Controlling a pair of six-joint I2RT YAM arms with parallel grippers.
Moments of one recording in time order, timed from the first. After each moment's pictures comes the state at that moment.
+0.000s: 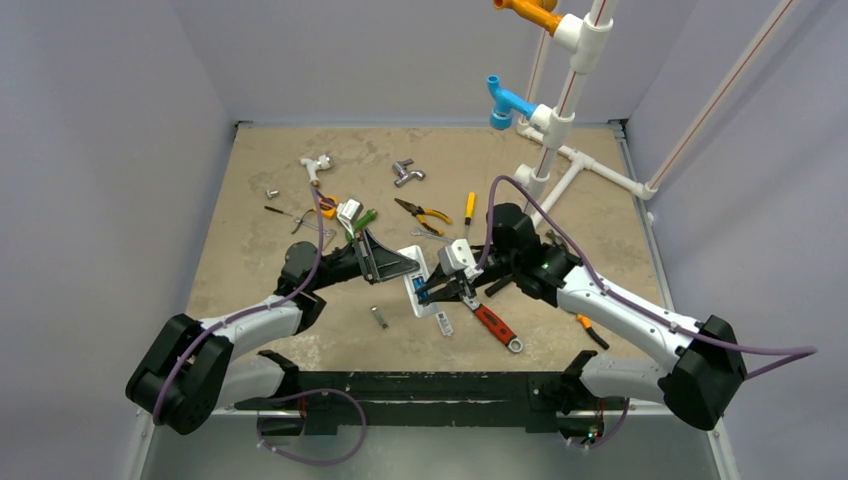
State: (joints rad) left arm -0.49 1.19 0.33 1.03 0.75 -1.33; right arm 0.77 1.17 0.86 -0.11 -1.03 -0.58
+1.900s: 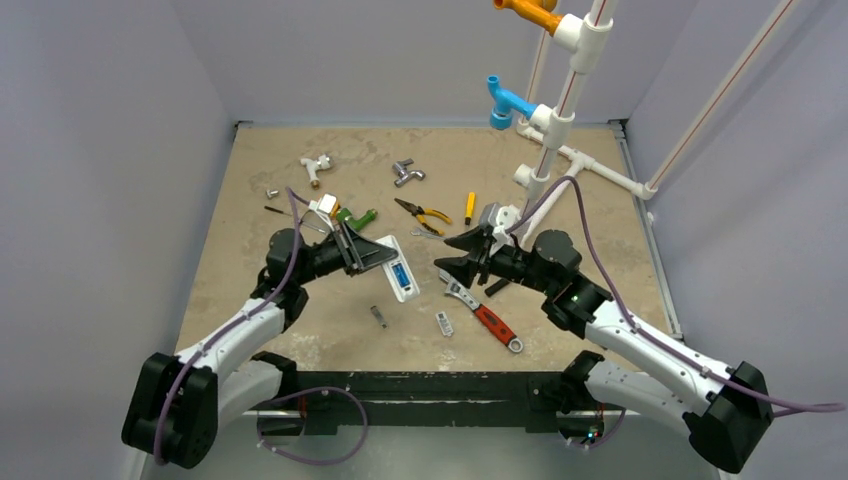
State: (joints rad) left arm -0.33 1.06 0.35 0.65 0.74 -1.17; right arm 0.73 0.91 0.62 0.30 -0.46 0.01
